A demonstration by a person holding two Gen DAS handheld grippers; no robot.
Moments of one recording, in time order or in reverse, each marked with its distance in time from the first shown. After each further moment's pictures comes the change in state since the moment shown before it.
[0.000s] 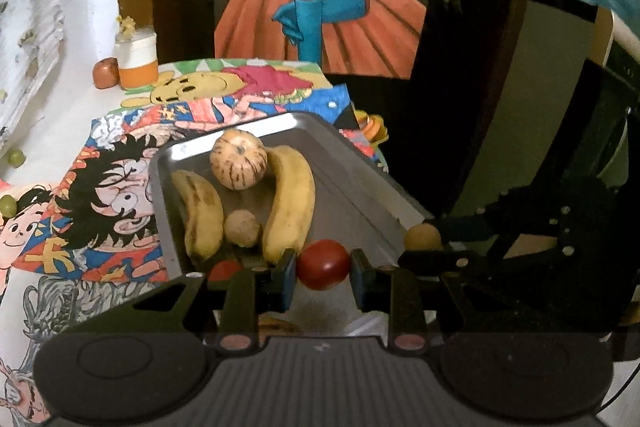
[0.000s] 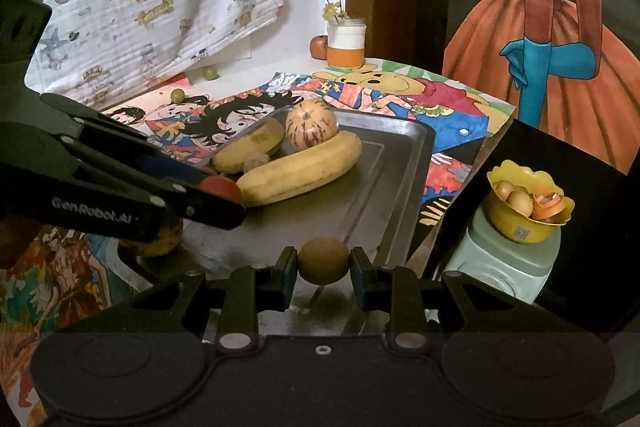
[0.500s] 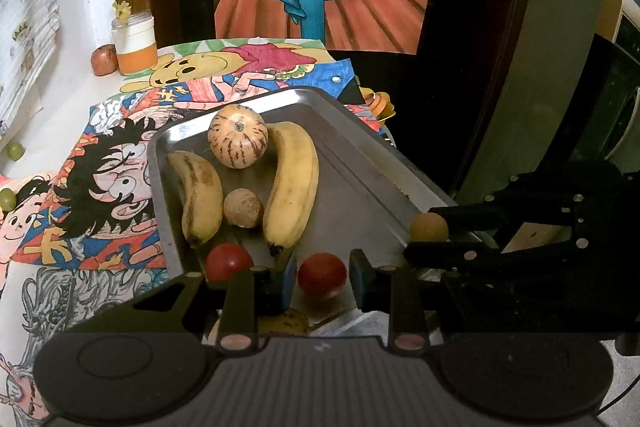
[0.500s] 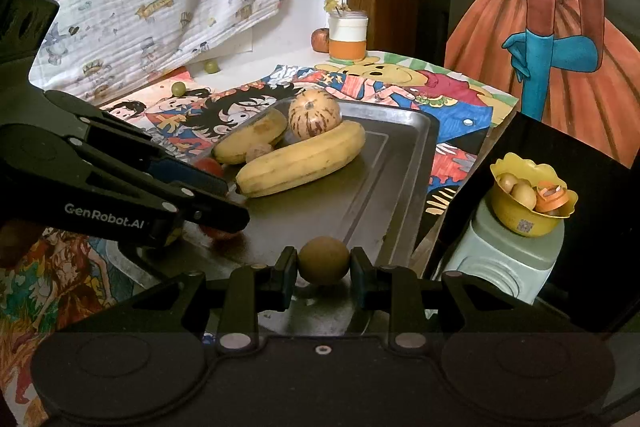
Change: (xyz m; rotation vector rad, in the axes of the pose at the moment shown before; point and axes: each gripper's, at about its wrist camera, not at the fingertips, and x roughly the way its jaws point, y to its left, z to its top) left arm 0.011 -0.002 -0.002 0.015 0.057 0.025; right arm 0.004 0.002 -0.004 0.005 0.016 0.003
